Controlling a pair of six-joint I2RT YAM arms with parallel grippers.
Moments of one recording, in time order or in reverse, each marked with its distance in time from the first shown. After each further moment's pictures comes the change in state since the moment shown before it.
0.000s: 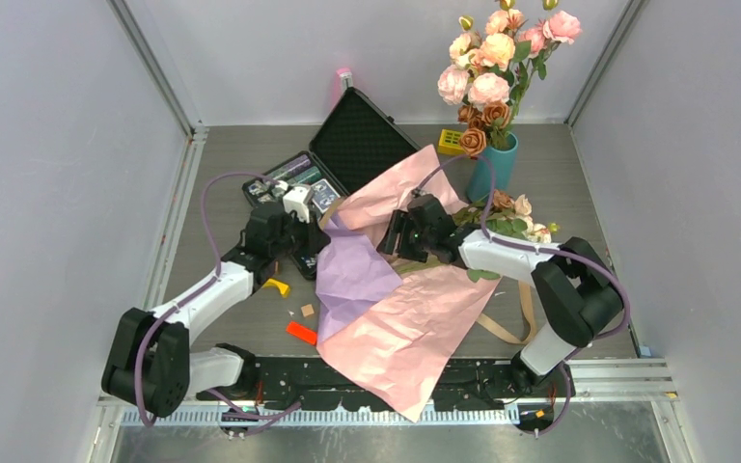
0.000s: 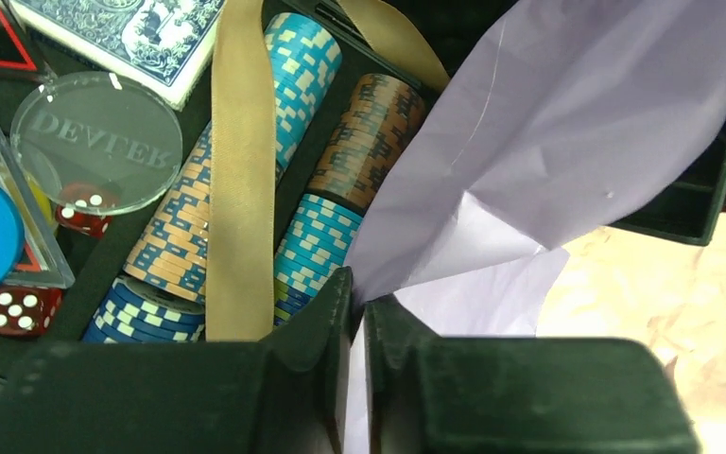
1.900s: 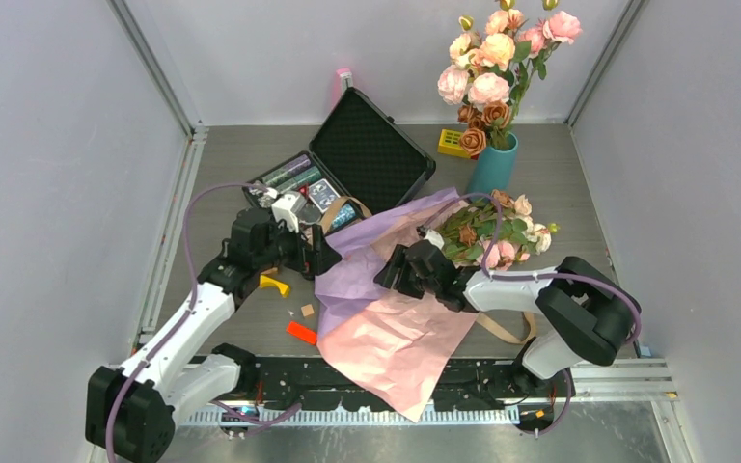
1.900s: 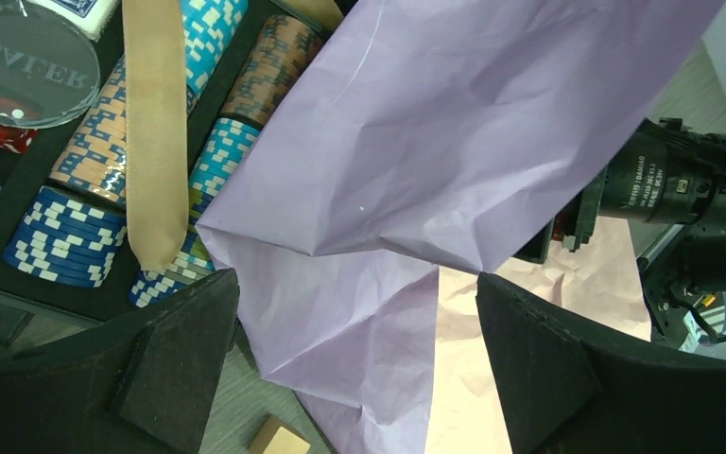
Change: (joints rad) left arm 0.000 -0.244 0.038 -0.313 0.109 -0.055; right arm 0.184 -0.111 -0.328 0.283 0.151 0.239
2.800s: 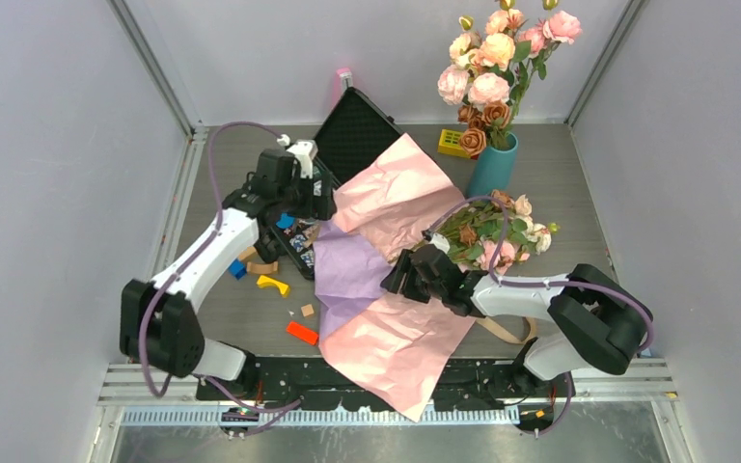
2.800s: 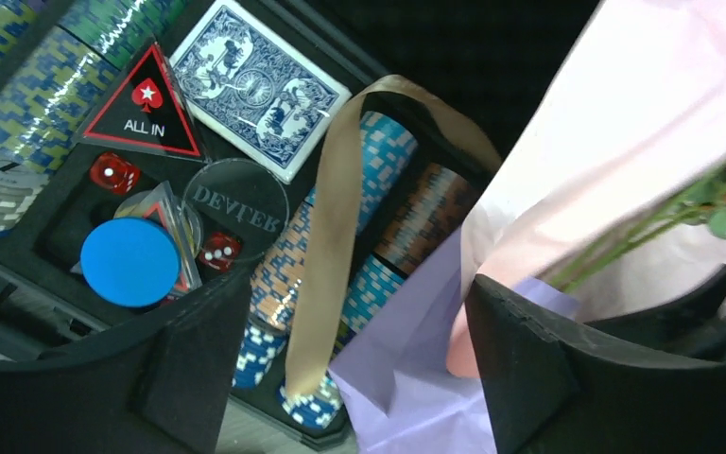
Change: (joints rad) left arm 0.000 0.495 0.511 -0.203 -0.288 0.079; right arm 0.006 -0.064 -0.038 -0.054 0.008 -0.013
